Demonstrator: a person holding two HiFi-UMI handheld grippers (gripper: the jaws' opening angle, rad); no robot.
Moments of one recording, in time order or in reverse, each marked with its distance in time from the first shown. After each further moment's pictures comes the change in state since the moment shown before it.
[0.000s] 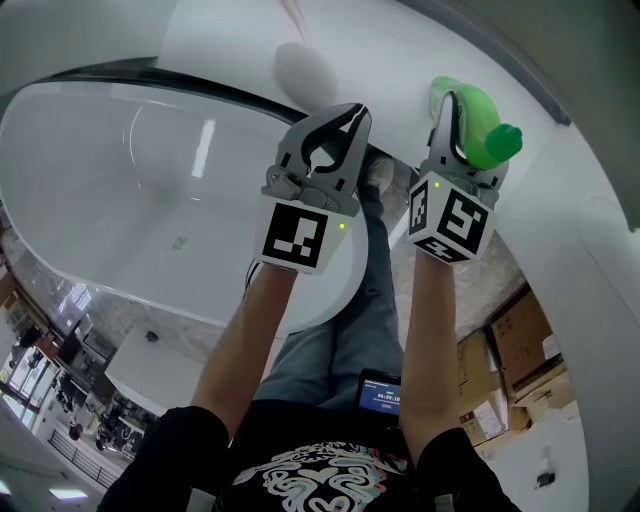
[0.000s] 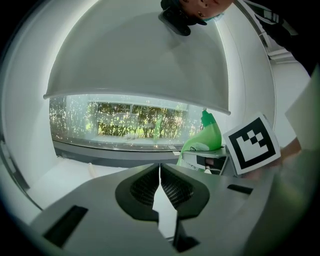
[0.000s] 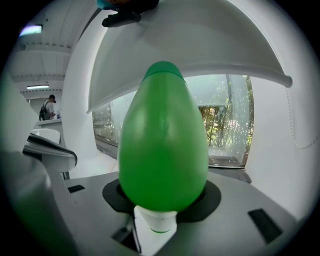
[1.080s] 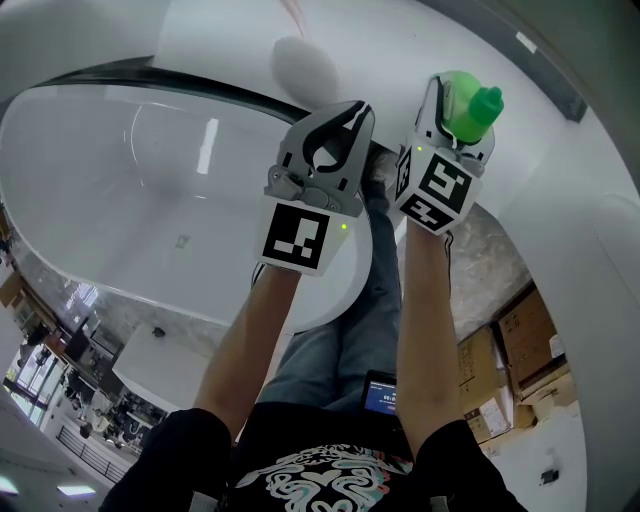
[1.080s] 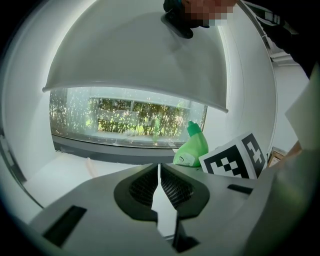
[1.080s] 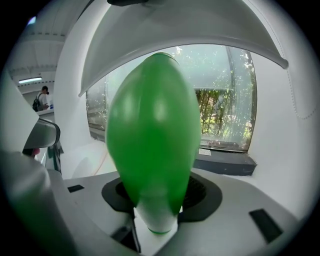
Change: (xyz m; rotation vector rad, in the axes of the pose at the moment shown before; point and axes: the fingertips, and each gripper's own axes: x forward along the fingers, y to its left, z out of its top) left arm 0.007 -0.001 -0.011 -0.051 0.006 0.001; right arm 0.035 0.007 -0.050 -0.015 0.108 -0.057
